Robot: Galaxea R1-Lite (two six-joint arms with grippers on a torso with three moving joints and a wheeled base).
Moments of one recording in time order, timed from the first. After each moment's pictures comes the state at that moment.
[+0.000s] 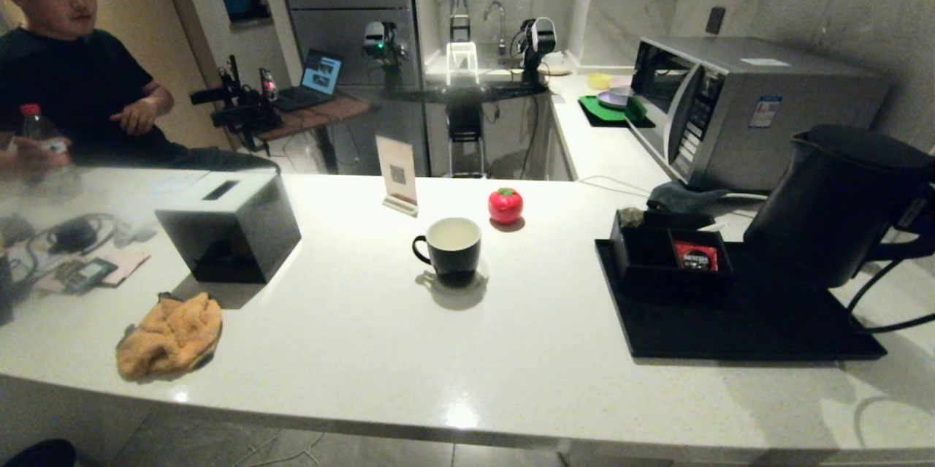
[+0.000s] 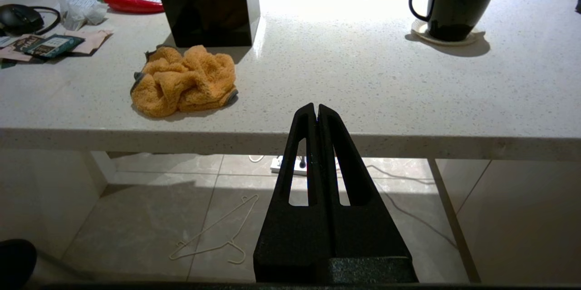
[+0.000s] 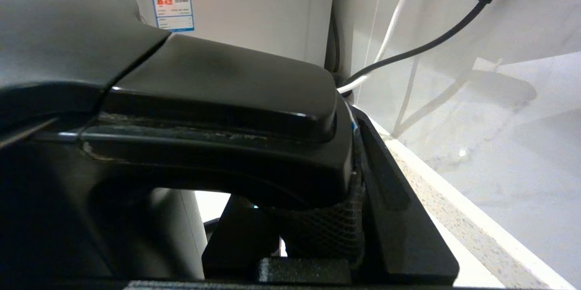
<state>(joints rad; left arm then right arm) 0.00 0.00 0.00 0.01 -0.01 0.02 -0.44 1.90 -0.65 -1.45 -0.10 -0.02</state>
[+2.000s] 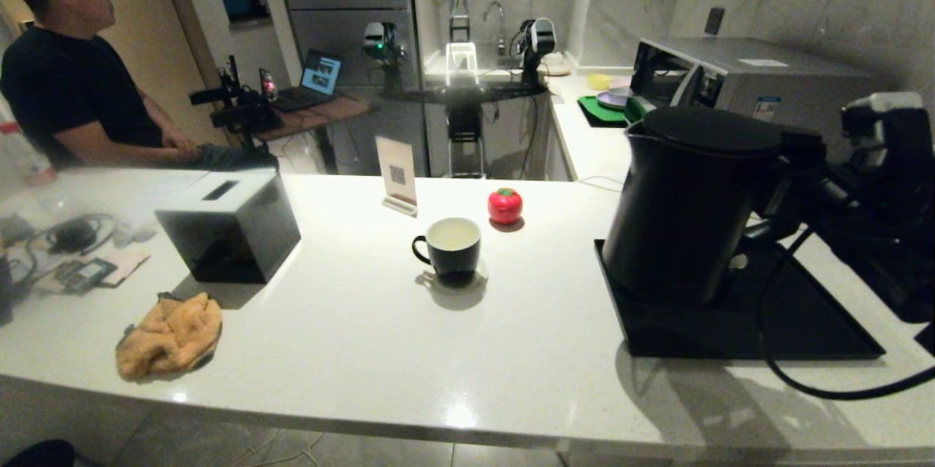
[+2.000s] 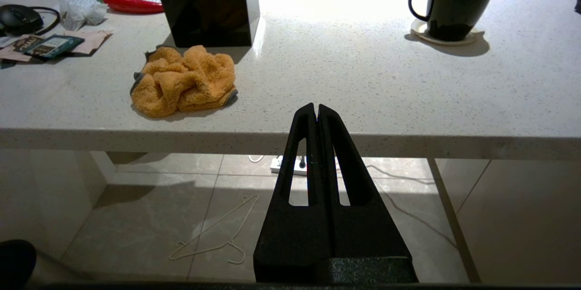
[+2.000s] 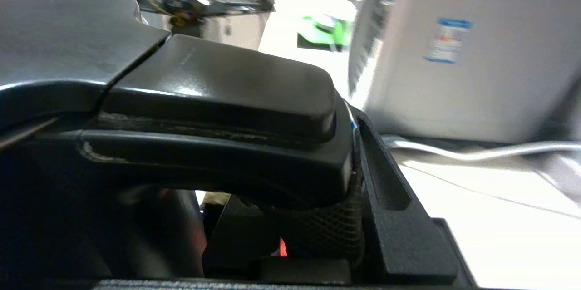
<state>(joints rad) 0.00 0.00 0.00 0.01 -0.01 0.02 0.19 1.60 -0.60 -1.18 -0.24 -0.08</state>
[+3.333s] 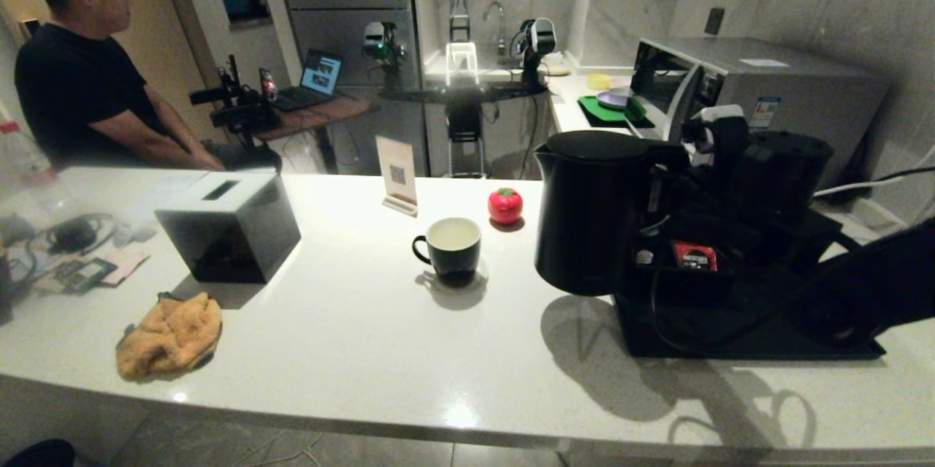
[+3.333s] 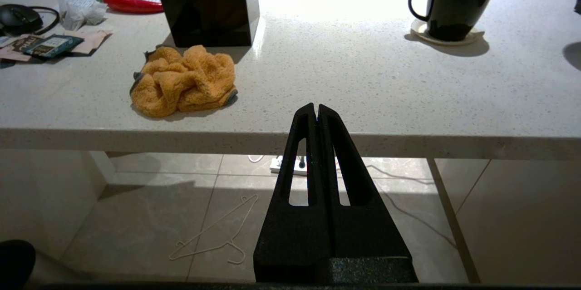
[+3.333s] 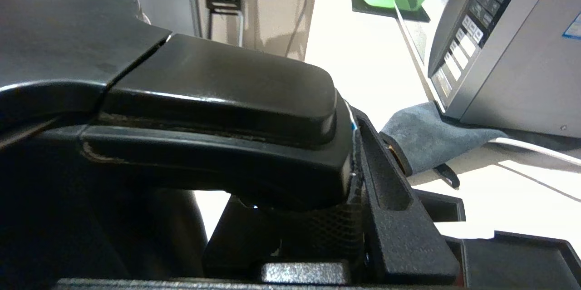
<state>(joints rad) 0.00 0.00 0.00 0.01 -0.01 0.02 0.35 1.88 -0.91 -1.03 -0.32 -0.07</state>
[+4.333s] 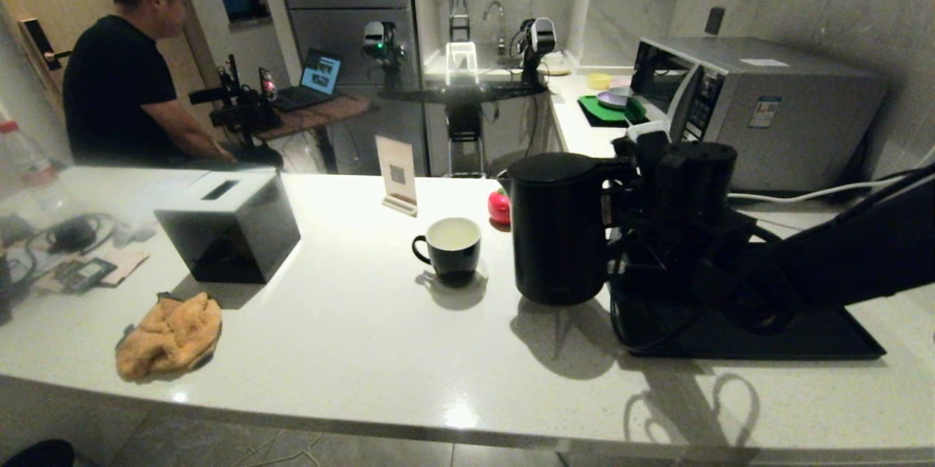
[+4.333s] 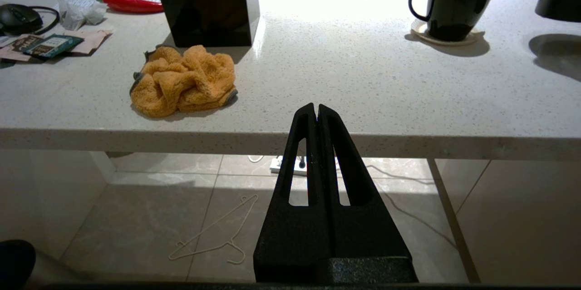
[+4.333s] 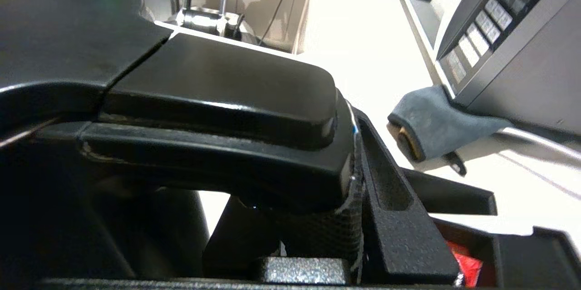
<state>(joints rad) 0.00 0.00 0.00 0.00 -0.01 0.02 0.46 2.00 -1.06 -0.91 -0.48 -0.17</state>
